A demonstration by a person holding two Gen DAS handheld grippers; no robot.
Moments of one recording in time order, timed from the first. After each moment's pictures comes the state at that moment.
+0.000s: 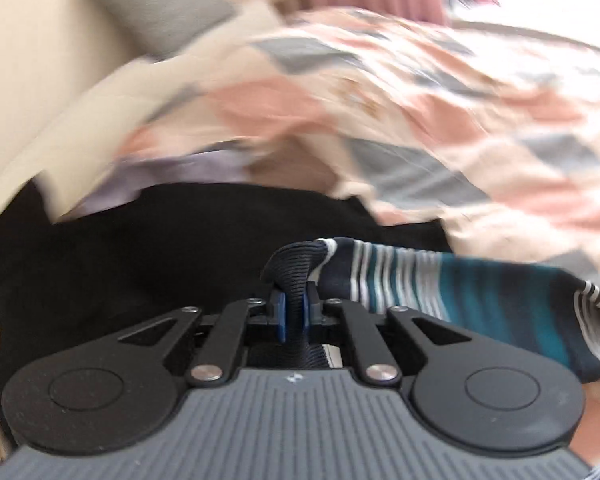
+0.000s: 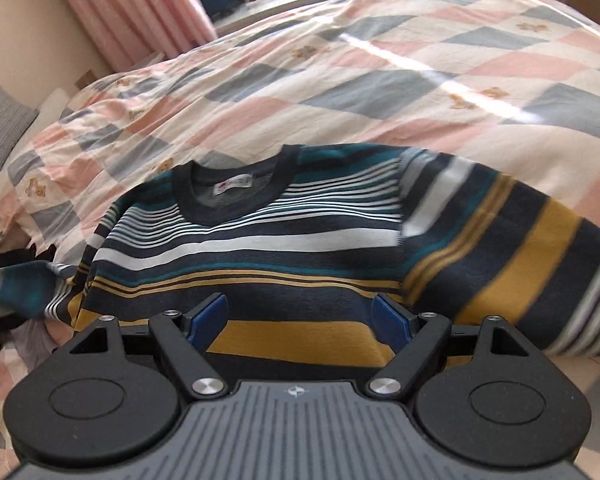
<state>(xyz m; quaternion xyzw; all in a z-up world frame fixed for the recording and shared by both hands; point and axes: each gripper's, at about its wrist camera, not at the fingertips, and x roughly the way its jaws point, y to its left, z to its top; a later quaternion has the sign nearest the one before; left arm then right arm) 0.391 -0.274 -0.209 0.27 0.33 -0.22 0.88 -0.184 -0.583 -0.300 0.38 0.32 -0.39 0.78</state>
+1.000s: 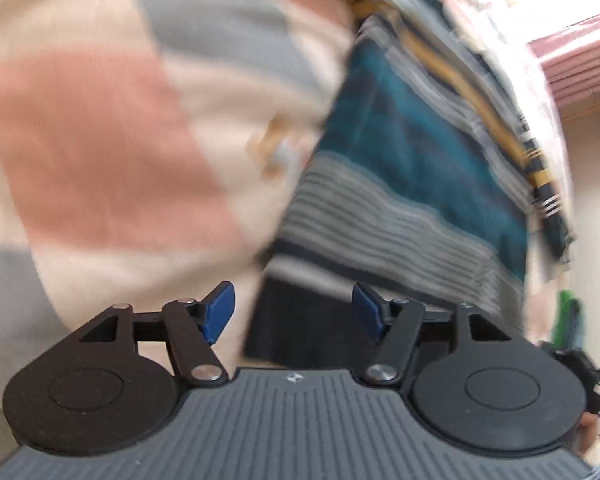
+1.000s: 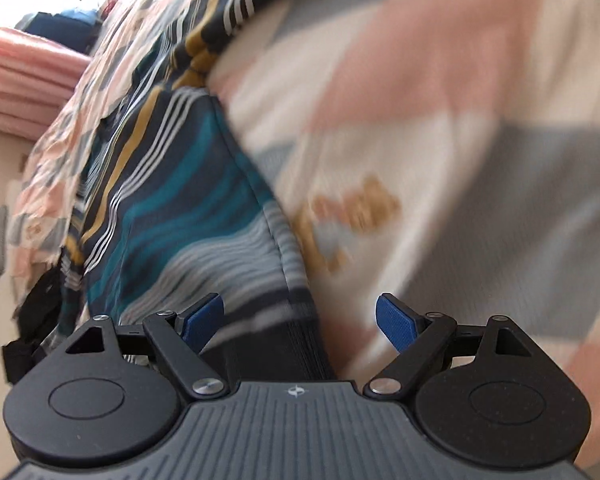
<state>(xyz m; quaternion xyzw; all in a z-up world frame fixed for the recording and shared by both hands) 0.096 -0.117 -0.329 0.06 0.67 -0.40 0.63 -0.425 -0.342 -0.346 0.63 0.27 -0.38 0.62</state>
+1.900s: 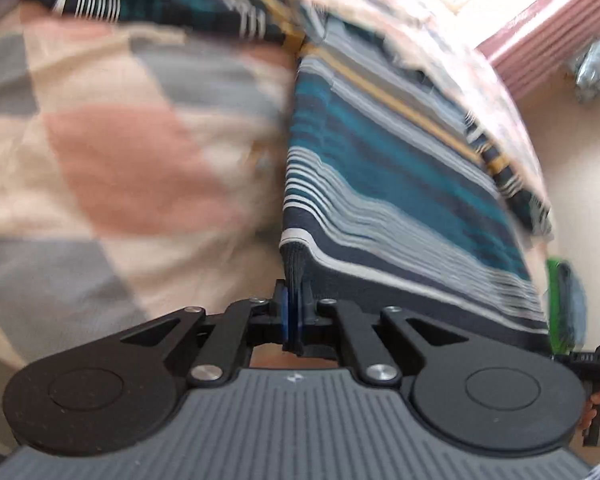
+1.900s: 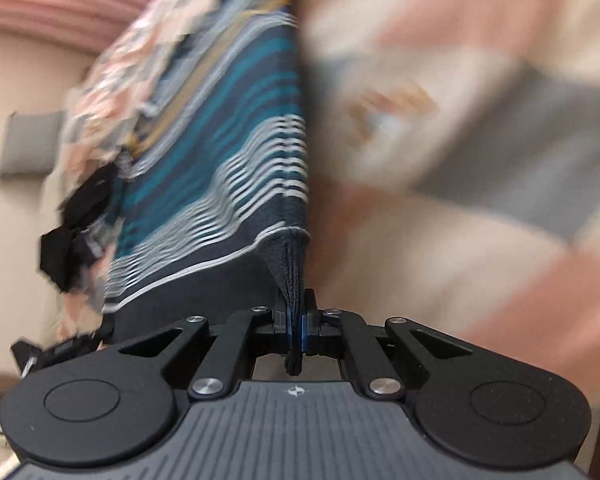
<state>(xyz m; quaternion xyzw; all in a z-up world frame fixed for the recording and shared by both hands) 0.067 -0.046 -0.264 0.11 0.59 -0.47 0.65 -0.439 -0.270 -0.328 0.61 0.34 -0.30 0.65</state>
